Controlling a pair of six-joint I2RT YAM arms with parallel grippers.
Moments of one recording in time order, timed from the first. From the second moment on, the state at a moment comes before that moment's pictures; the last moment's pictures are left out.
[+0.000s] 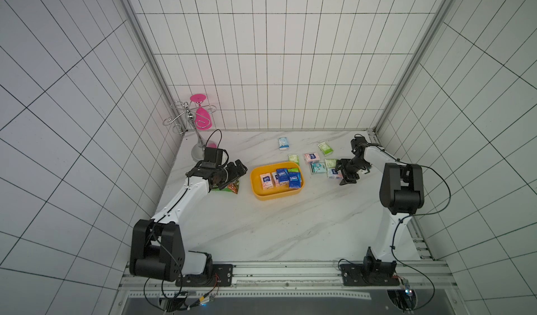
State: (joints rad) left arm -0.13 1.38 0.98 -0.51 0.32 -0.66; right arm 0.06 2.03 1.48 -0.88 -0.28 1.38
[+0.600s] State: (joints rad) left arm -0.10 1.39 0.98 -0.51 0.33 -0.63; right arm 0.09 2.02 1.49 -0.86 -0.22 1.45
